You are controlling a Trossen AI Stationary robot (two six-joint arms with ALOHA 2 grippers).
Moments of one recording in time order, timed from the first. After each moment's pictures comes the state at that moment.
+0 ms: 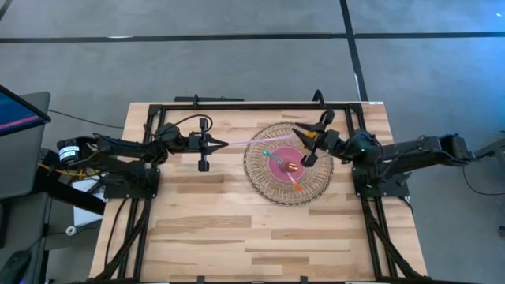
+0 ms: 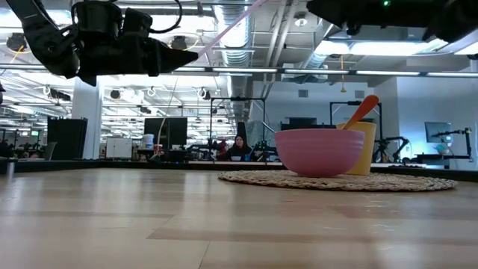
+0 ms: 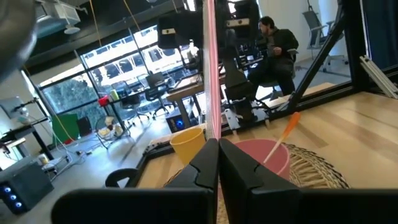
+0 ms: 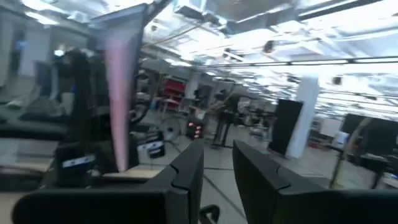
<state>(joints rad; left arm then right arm) 0.38 1.09 0.29 1.06 0.41 0.36 -0.06 0.98 0.43 0.85 0.30 -0.35</state>
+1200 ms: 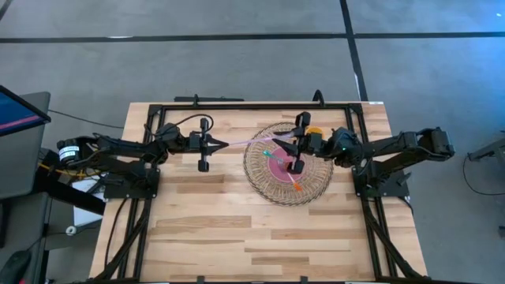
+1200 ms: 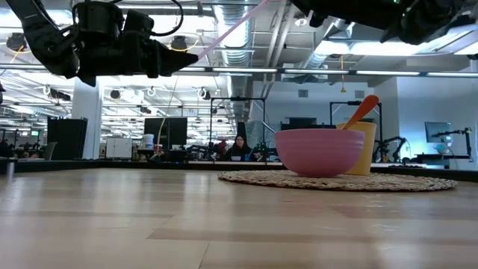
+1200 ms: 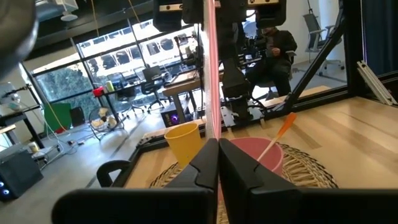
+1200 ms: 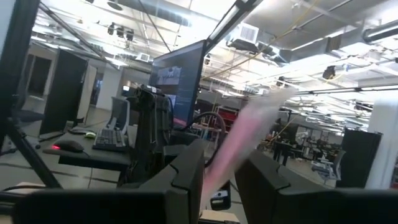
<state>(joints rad) 0.38 1.09 0.29 1.04 0.41 0.31 -0.07 1.28 0.58 1.08 0.03 -0.26</state>
